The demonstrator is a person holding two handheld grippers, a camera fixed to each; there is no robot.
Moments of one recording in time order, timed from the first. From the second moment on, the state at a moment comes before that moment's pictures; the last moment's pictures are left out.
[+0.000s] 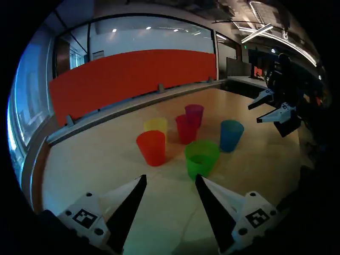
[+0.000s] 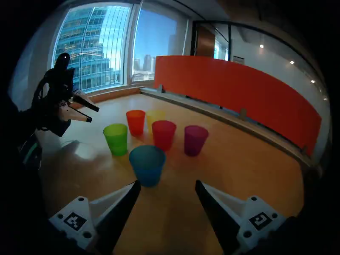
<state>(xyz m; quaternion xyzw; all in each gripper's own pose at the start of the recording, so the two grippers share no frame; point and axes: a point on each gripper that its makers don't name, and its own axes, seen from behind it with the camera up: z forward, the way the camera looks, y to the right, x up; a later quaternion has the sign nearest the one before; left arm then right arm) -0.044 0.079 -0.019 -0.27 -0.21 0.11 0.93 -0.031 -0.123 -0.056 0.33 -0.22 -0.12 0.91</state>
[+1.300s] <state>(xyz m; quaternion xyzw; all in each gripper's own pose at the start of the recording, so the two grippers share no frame) 0.052 0.026 -0.010 -0.06 0.00 0.03 1.00 0.068 -0.061 -0.012 0.07 -0.02 -0.05 1.00</state>
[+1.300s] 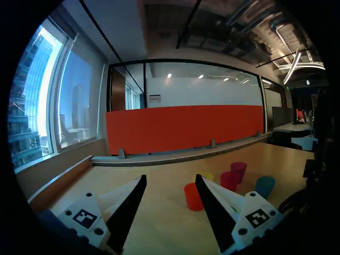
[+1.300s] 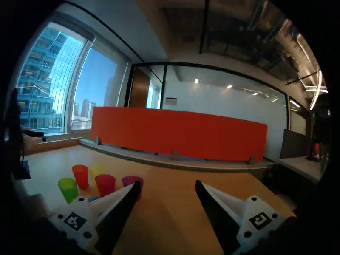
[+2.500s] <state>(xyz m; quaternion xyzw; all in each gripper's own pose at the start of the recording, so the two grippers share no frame) 0.026 0.008 -0.004 0.00 0.03 -0.01 1.00 0.093 -0.037 -0.017 0.02 0.02 -0.01 1.00</state>
